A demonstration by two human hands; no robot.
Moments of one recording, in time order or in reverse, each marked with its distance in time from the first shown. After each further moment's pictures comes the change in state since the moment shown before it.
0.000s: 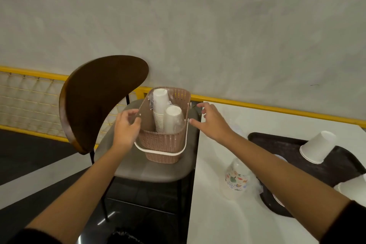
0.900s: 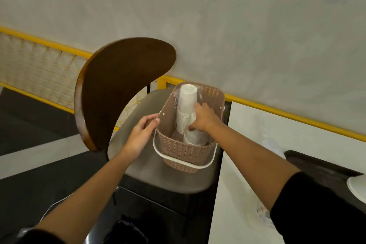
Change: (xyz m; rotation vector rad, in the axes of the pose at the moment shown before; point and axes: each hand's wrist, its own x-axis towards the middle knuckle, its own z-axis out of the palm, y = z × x) left_hand 0.031 -0.049 -0.006 -0.319 -0.237 -0.237; right_hand 0.116 -0.027 0.098 -0.424 -0.350 0.034
